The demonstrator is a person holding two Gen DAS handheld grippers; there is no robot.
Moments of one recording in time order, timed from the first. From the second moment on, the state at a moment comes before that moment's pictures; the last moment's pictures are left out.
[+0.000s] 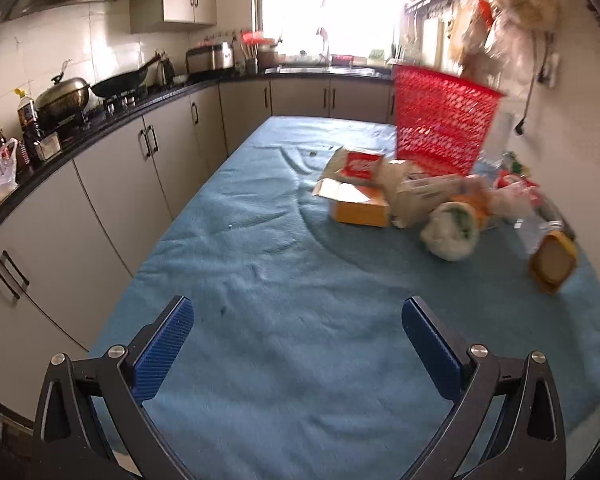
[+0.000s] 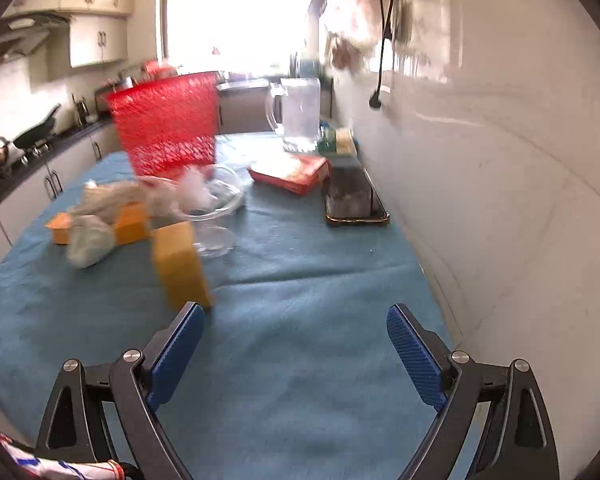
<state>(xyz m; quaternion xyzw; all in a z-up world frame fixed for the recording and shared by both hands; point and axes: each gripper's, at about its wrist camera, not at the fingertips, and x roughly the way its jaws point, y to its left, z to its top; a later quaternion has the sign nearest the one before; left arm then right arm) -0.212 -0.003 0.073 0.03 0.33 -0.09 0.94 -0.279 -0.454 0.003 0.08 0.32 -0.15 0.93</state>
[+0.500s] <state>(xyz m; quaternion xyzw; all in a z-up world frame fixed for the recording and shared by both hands) -0.311 -0.009 0.071 0.04 0.27 -0.07 0.96 -0.367 -0.377 0.011 0.09 0.21 -0.20 0.95</state>
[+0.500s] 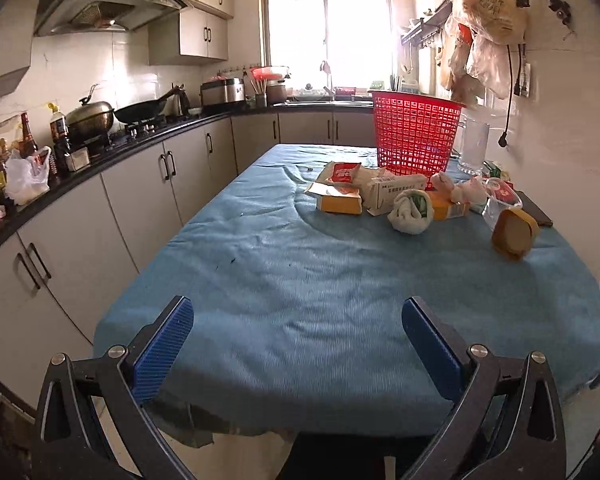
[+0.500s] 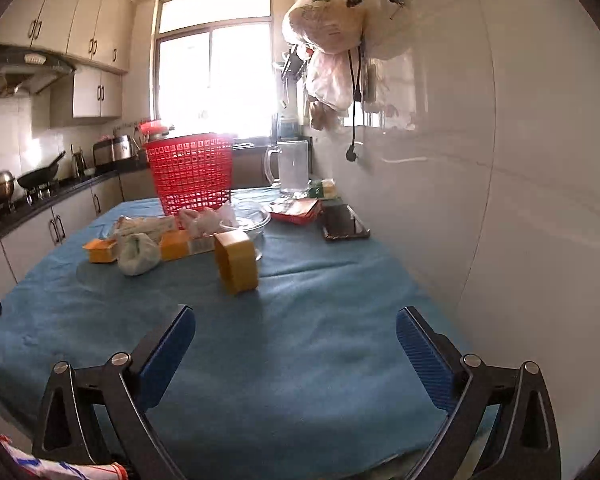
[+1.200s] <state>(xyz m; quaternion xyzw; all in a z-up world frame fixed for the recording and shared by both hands) -0.317 -0.016 0.046 0.05 0.28 -0.06 0.96 -0.376 -0.346 0.003 0.09 0.19 -0.18 0.96</state>
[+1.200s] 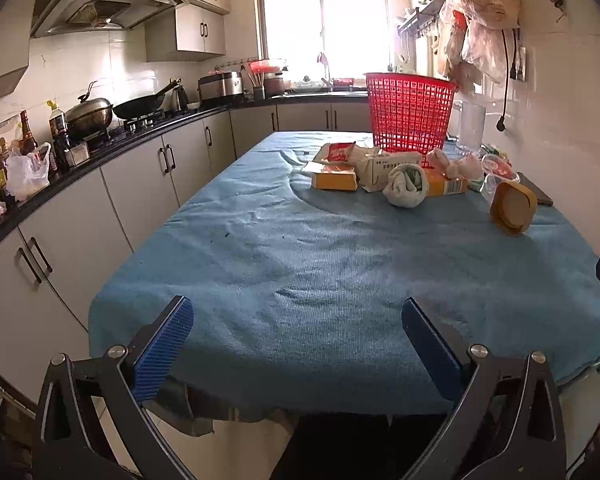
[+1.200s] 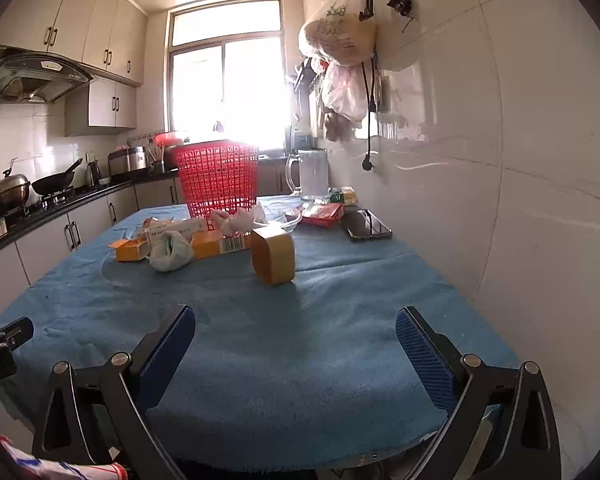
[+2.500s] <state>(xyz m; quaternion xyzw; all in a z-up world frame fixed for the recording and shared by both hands) -0.212 -0.032 0.068 0.12 0.31 -0.10 0.94 -0.275 -0.398 -0.007 0.08 0.28 -0.13 0.95</state>
